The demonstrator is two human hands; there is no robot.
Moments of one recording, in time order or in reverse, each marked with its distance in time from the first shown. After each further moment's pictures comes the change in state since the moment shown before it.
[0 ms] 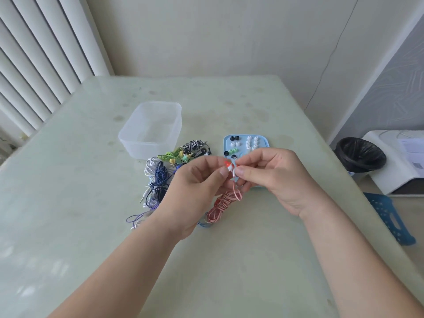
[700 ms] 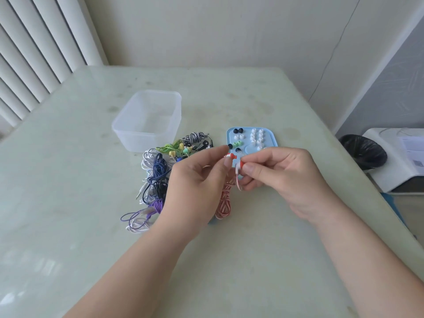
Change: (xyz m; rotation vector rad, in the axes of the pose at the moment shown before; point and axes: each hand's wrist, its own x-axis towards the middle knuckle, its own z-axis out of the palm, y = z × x) left_hand 0.004 -0.016 0.003 0.136 0.172 0.191; right_hand -0.002 0.018 0.003 0.003 0.074 -0.081
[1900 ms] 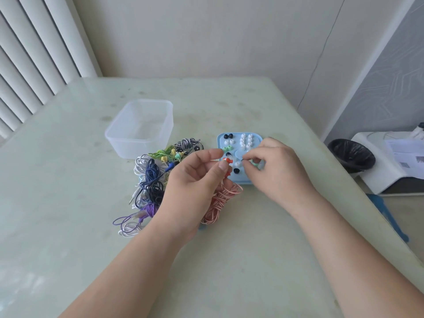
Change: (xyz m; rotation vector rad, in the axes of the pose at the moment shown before) left_hand -0.001 -0.004 0.008 -0.286 -0.097 -0.134; right_hand 0.017 0.015 -0.017 -1.029 0.232 -0.281
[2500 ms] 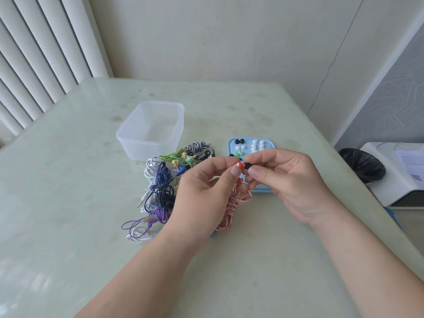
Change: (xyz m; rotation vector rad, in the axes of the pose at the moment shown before) left_hand 0.001 -0.003 -0.001 0.032 0.022 0.035; right_hand -0.003 -0.017 -0.005 1.114 -0.229 0.185
